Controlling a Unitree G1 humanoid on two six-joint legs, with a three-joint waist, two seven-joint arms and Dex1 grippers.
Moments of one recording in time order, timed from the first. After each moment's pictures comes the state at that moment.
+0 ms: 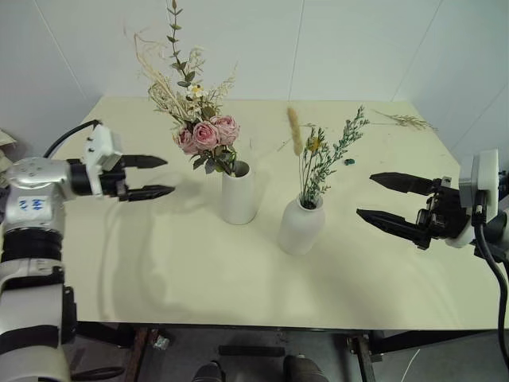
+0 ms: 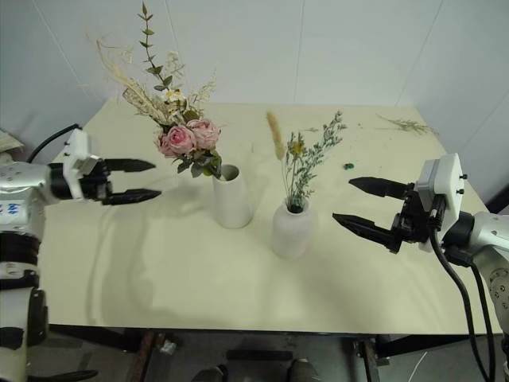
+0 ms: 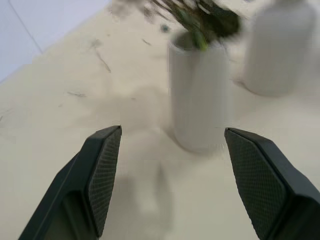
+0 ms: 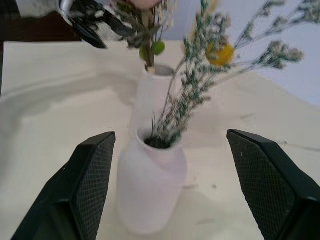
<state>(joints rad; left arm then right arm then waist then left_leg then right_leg) -0.88 0.87 0.12 0.67 -0.30 0.03 -1.44 -0.28 -0.93 -0.40 -0.34 0.79 0.47 1.02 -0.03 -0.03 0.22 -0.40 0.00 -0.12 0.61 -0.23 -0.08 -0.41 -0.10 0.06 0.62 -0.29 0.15</state>
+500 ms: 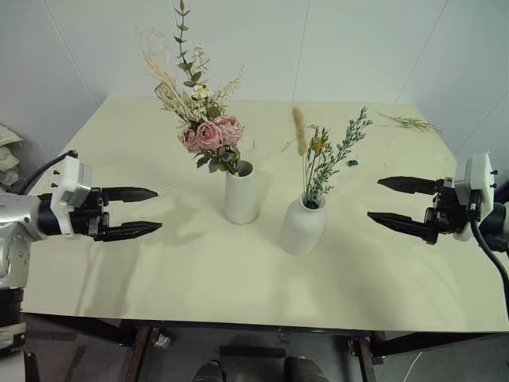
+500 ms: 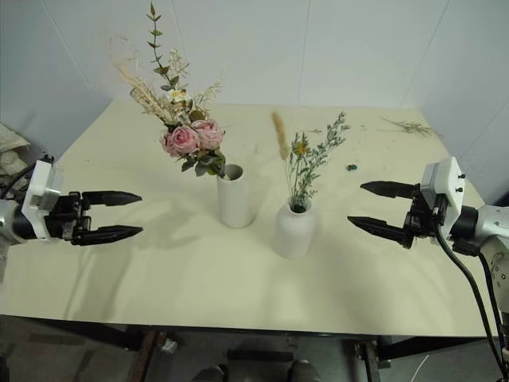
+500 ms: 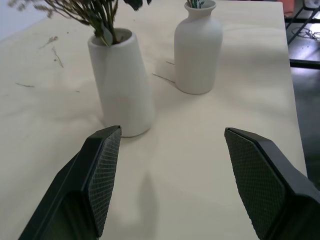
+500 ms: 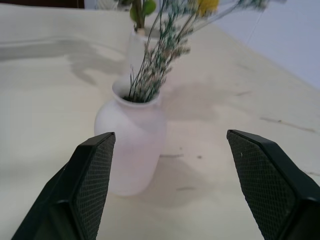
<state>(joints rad) -0.44 0.94 0.33 0.08 -0.54 0.34 -1.36 -0.37 -0.95 -0.31 -0.06 0.62 0.32 1.20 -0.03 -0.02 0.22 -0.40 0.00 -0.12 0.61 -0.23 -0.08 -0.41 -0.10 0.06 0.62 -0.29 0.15</state>
